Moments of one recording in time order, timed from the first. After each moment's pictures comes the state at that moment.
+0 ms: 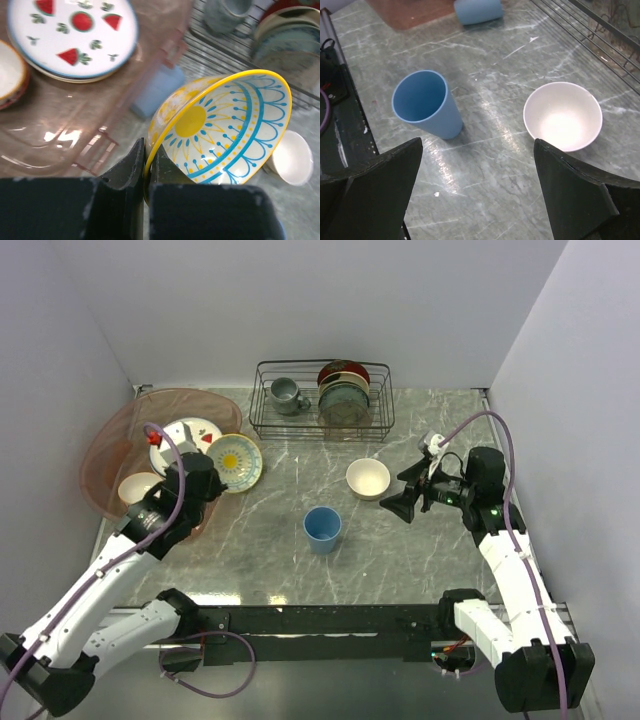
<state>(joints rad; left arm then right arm) -0.59 0.87 0.97 -0.62 -0.59 -0.72 0.03 0.88 0.77 -0.37 -0.95 -0.24</state>
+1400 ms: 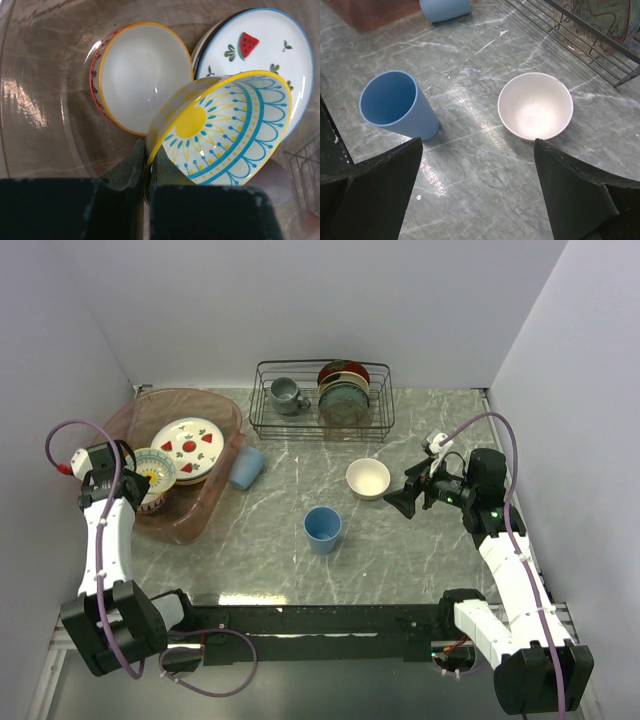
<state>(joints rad) 0.36 1.12 0.90 -0.59 -0.19 -0.79 0.02 0.87 0.74 -0.34 -0.84 -0.23</state>
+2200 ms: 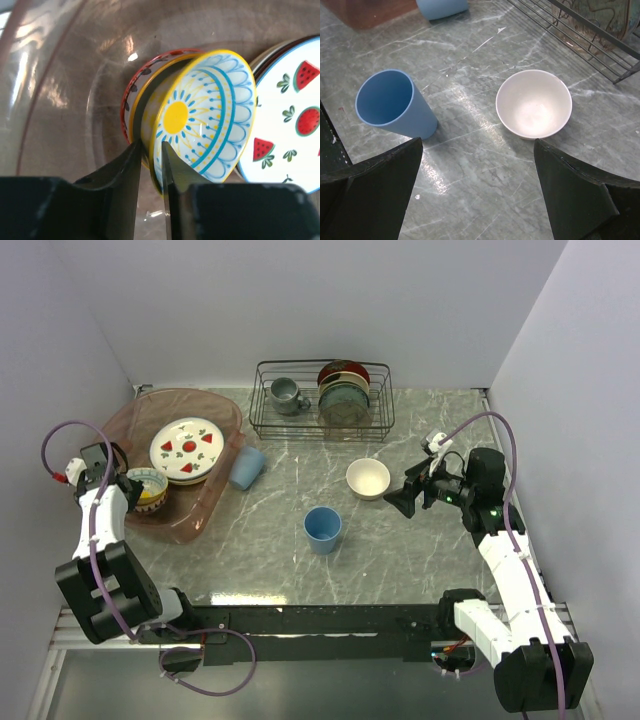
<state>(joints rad) 0.46 1.30 0.90 -0.54 -0.20 -0.78 0.02 0.88 0.75 -0.34 -0.83 -0.24</state>
